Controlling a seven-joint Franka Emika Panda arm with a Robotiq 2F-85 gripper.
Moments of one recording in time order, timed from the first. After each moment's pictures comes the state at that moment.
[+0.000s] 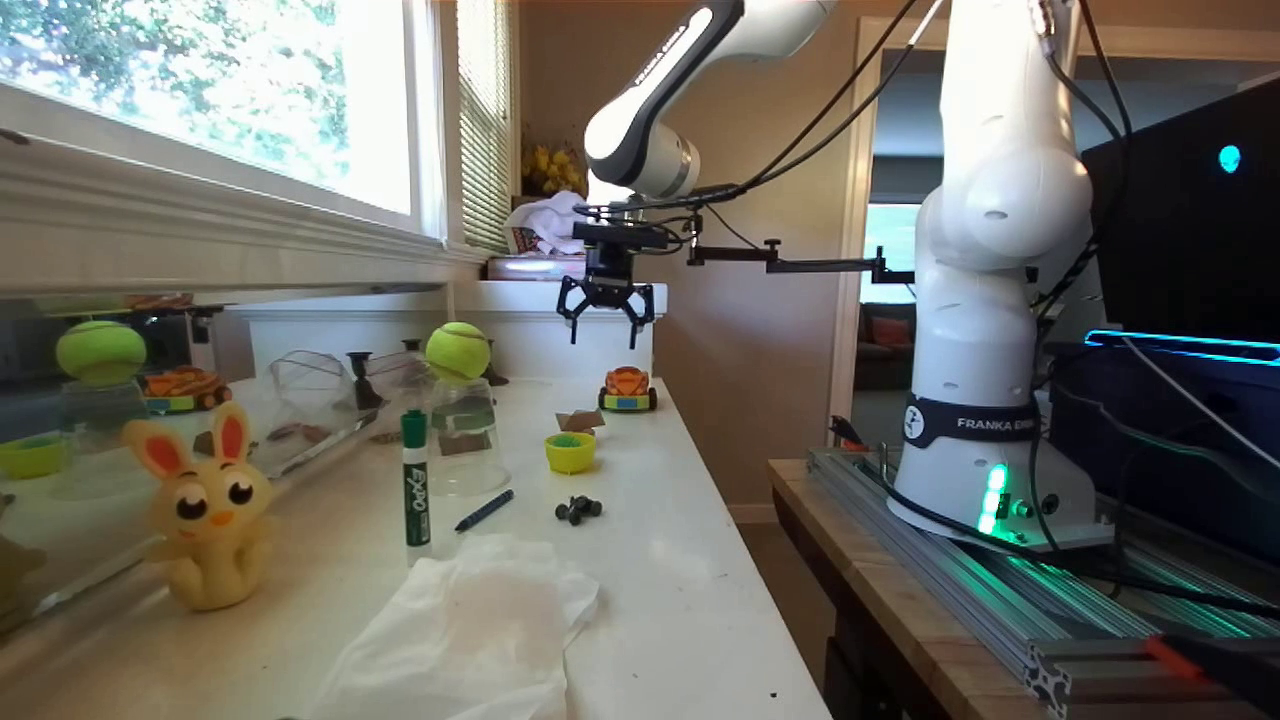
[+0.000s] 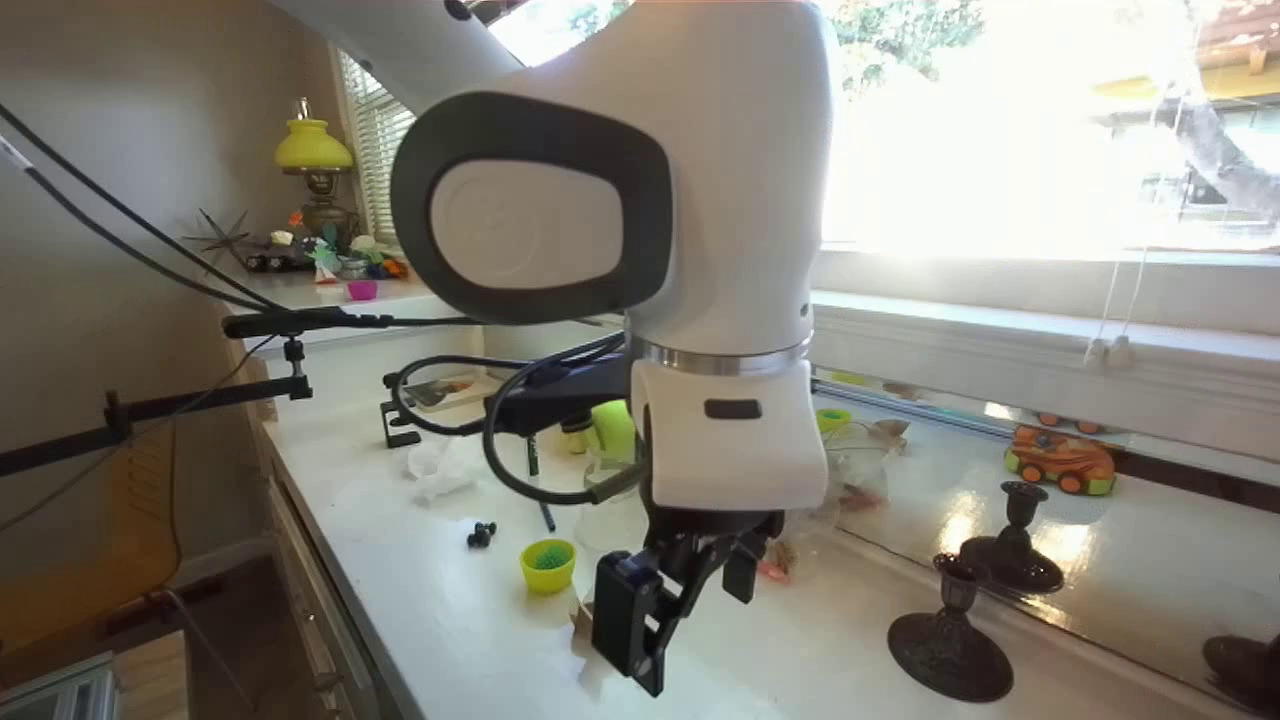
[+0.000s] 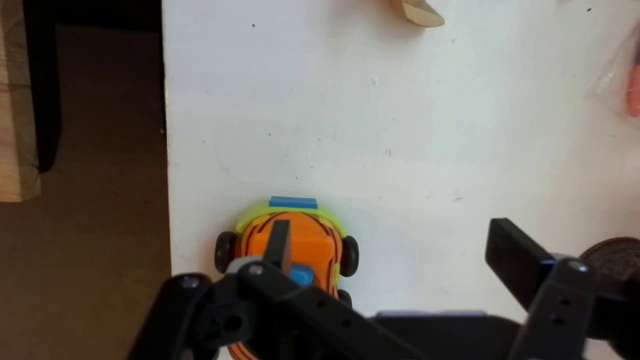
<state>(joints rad) -0.33 -0.03 -0.29 -2.40 0.18 2.38 0.76</state>
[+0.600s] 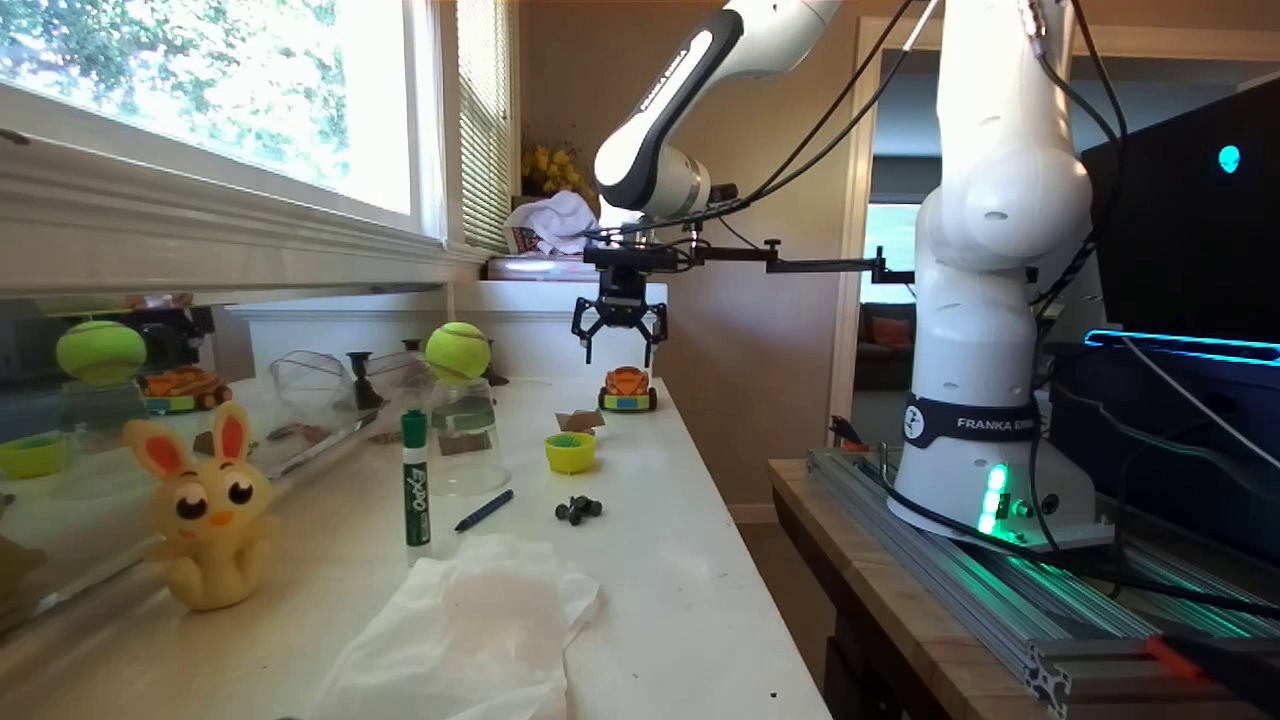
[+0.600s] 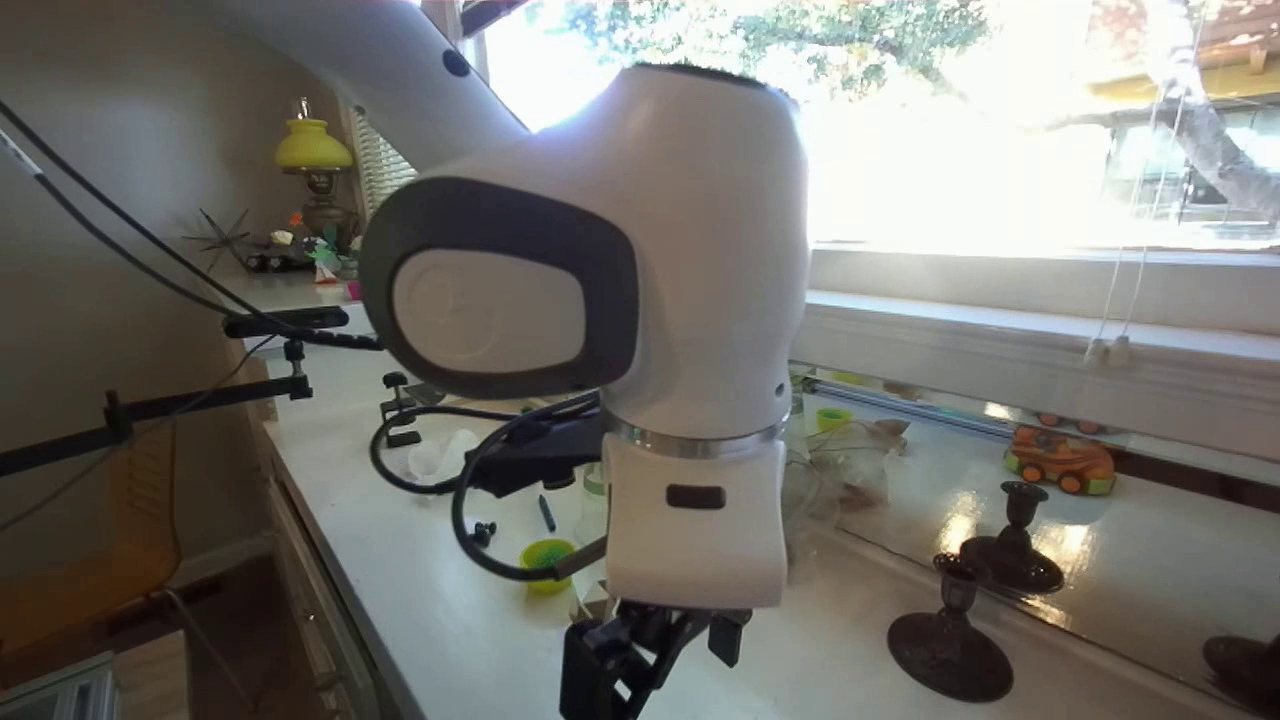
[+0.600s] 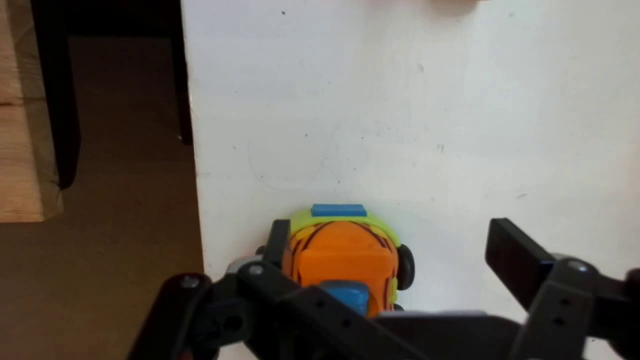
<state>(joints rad) -0.33 -0.01 -0.31 -2.46 0.18 2.44 0.79</state>
